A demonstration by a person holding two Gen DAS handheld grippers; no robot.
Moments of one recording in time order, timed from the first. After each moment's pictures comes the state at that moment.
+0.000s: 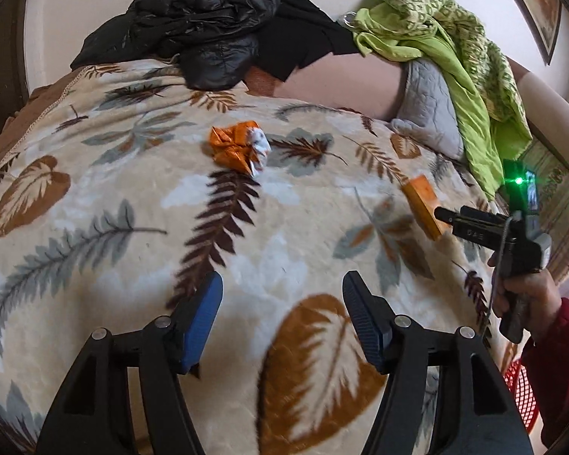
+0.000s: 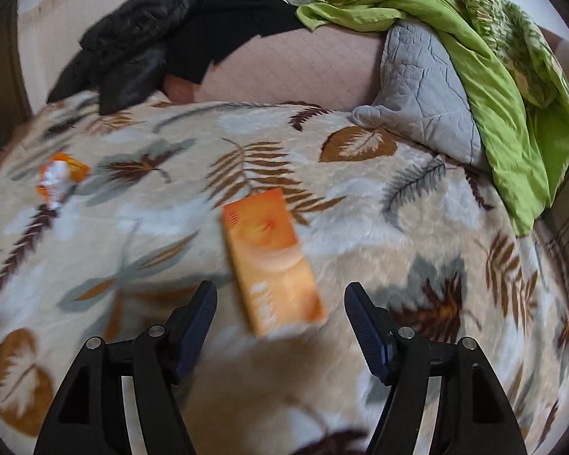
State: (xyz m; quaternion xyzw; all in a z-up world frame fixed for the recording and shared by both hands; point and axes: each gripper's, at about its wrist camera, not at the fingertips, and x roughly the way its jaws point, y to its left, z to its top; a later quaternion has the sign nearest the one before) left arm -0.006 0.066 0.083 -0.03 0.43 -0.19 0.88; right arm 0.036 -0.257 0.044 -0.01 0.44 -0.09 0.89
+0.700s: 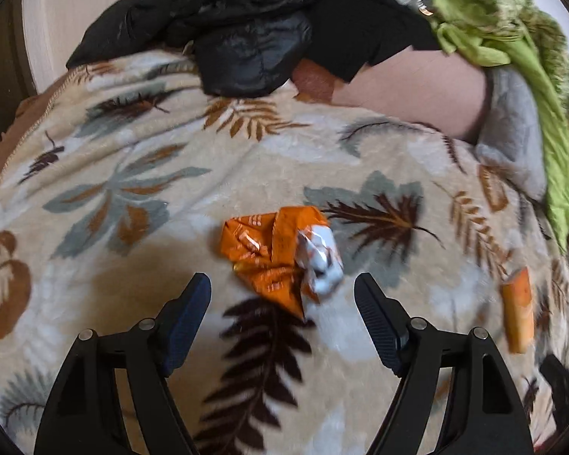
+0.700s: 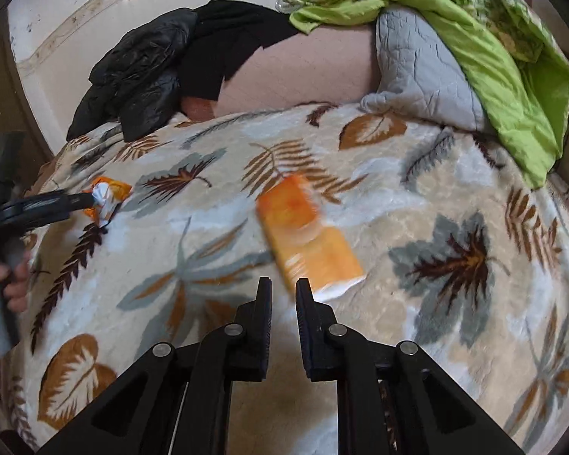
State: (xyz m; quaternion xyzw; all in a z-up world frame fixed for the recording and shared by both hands) left arm 0.176 0.029 0.043 -0.01 0.48 -0.10 0.87; right arm -0.013 -0.237 0.058 0.10 0.42 -0.05 0.90
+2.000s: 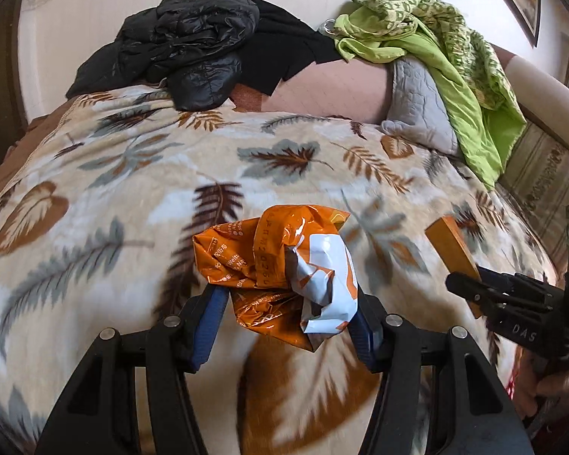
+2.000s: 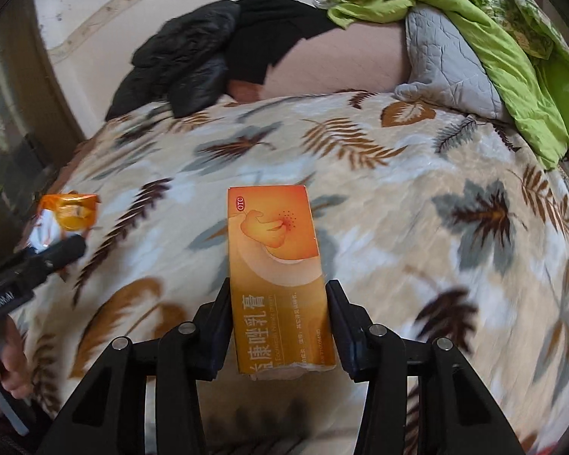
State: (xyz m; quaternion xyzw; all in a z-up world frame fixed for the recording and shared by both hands) left arm -0.036 0.042 0.084 0.00 0.39 -0.19 0.90; right arm -0.082 -0.163 0.065 0.09 0.41 -0.01 0.91
